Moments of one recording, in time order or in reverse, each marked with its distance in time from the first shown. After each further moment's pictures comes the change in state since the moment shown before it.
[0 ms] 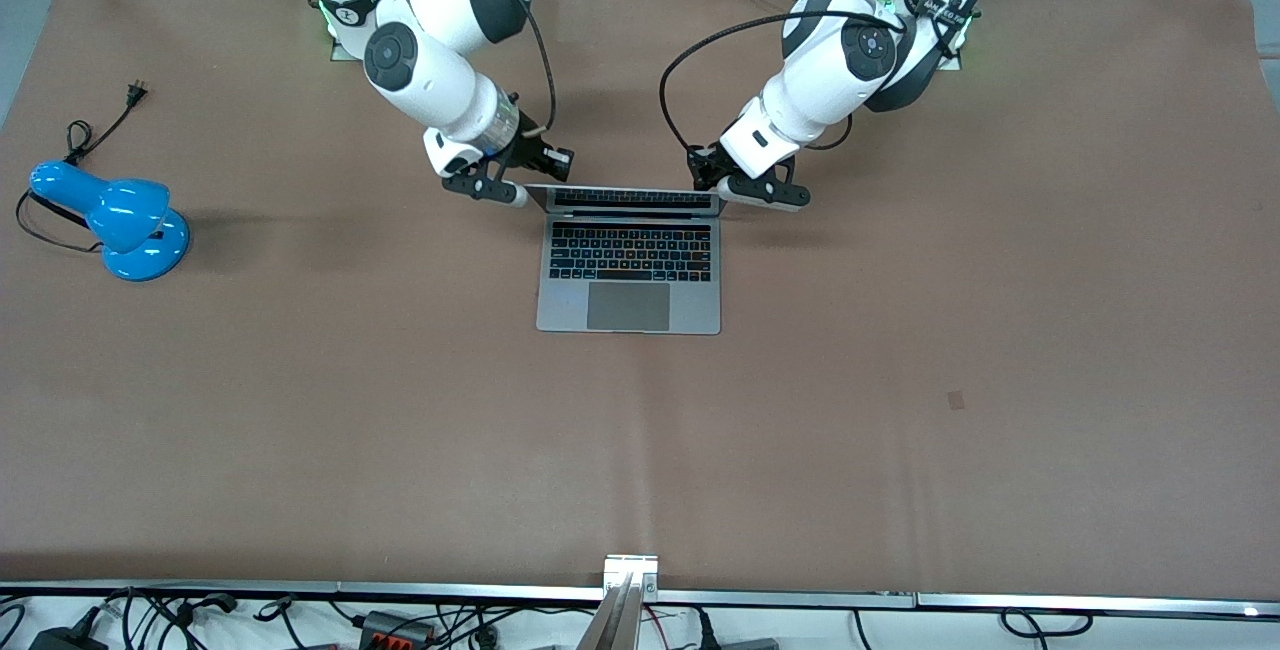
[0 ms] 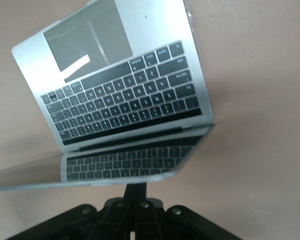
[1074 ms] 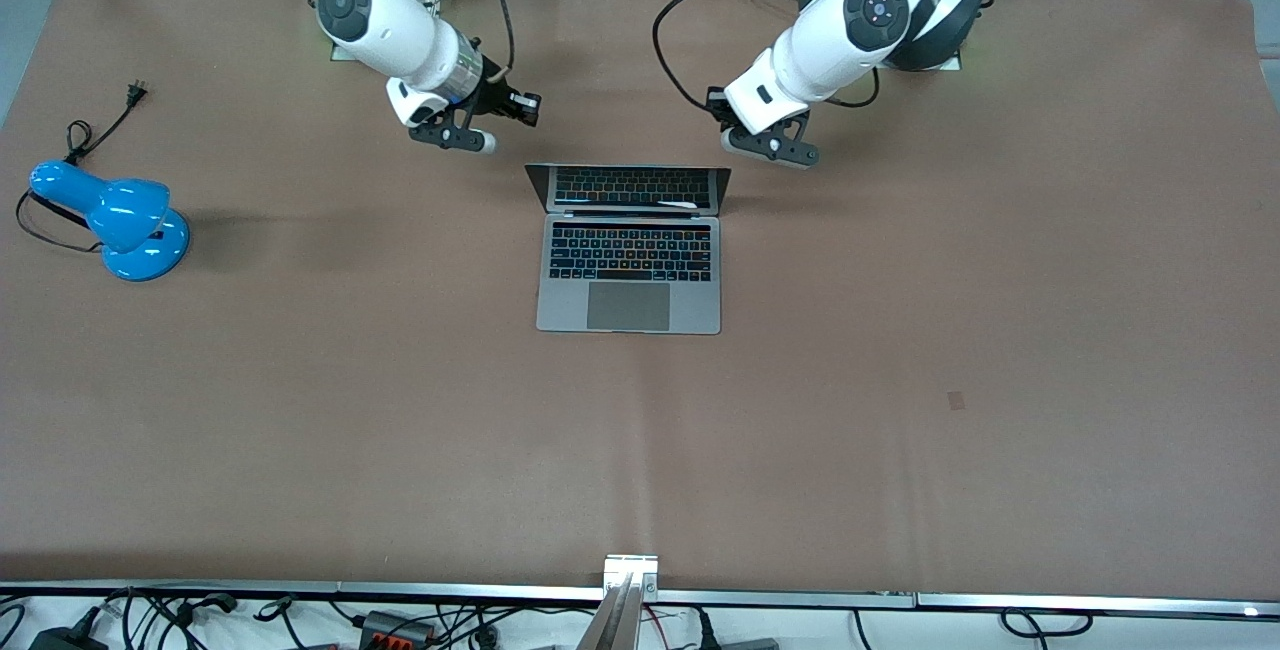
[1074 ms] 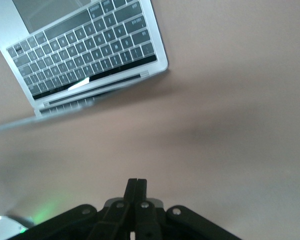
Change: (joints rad) left arm -0.010 -0.177 0.025 0.005 0.000 -0.405 0.007; right arm -0.020 -0.250 0.018 -0.219 -0.001 -0.112 0.000
